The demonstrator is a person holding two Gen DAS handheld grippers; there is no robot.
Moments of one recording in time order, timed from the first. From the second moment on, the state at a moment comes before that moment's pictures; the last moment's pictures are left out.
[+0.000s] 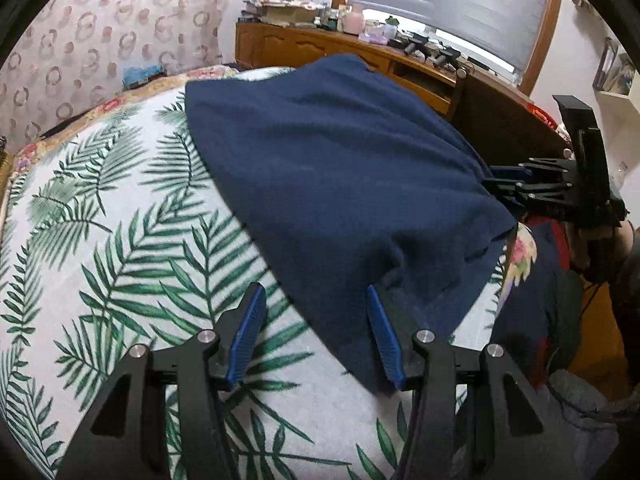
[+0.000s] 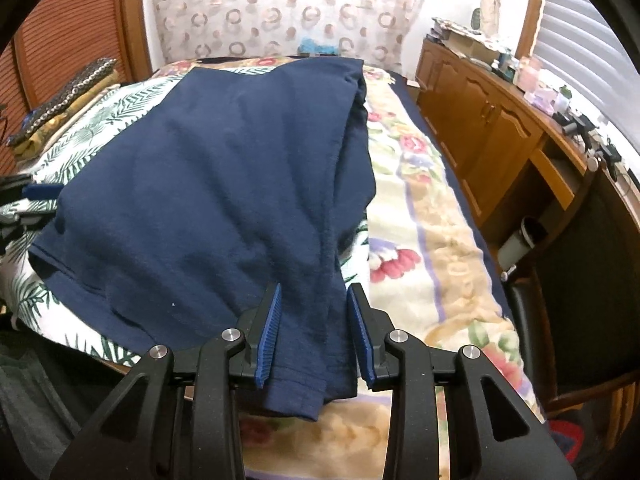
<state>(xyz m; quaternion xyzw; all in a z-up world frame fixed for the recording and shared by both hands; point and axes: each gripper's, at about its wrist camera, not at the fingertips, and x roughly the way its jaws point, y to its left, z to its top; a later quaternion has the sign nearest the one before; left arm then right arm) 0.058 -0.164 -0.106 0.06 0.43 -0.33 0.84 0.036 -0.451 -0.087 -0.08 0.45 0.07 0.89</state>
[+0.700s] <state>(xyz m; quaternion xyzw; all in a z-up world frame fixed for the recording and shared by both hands) 0.034 -0.160 -0.101 0.03 0.44 -0.39 0.81 0.024 -0.425 -0.070 -0.09 0.40 0.10 0.91</state>
